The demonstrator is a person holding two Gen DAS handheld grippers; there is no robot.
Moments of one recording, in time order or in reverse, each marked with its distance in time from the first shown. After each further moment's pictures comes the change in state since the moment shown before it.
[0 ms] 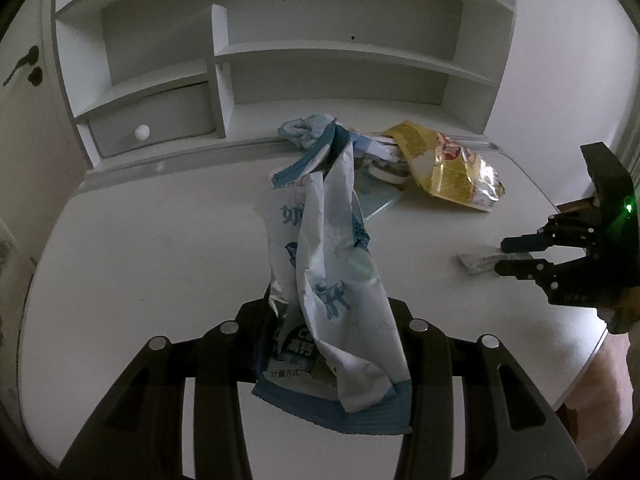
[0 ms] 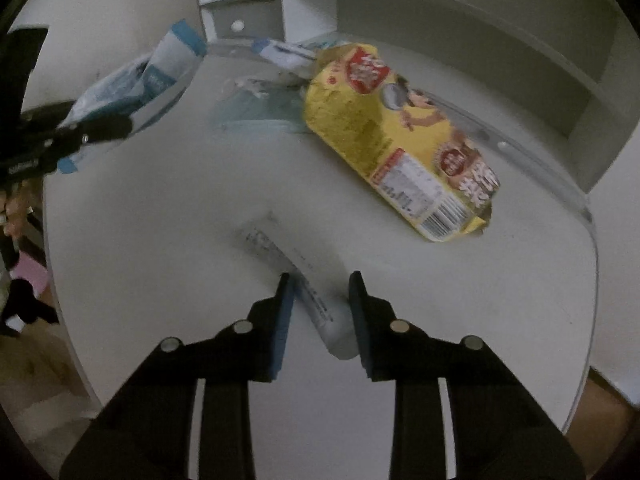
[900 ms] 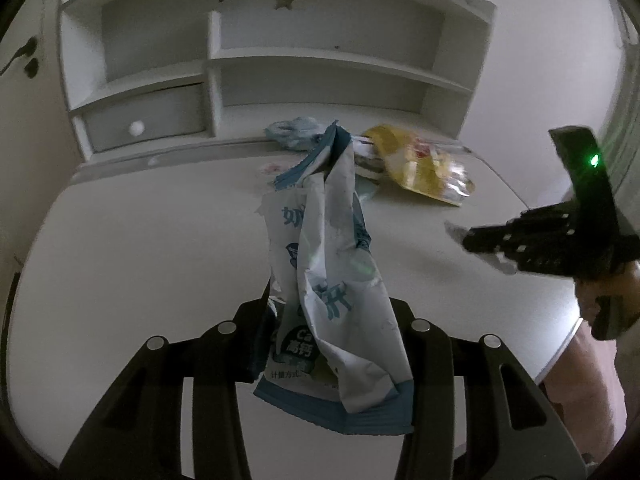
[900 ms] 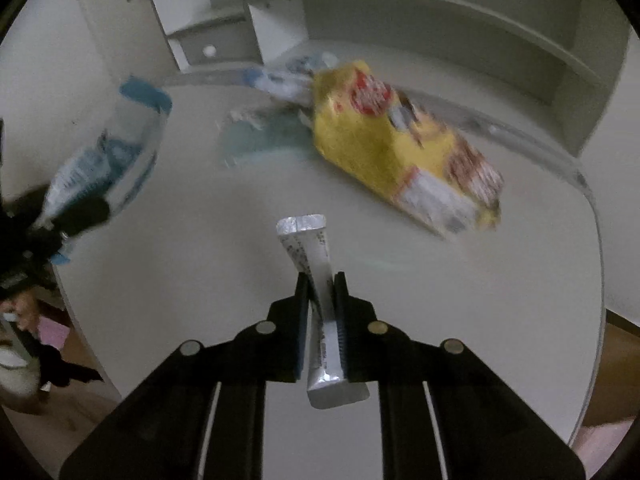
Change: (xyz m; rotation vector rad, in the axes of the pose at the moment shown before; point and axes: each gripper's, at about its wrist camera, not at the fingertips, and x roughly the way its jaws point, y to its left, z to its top) left arm -0.027 -0.006 -0.020 0.017 -0.036 -0.097; right arm -0.030 0.012 0.002 0.212 -0.004 -0.022
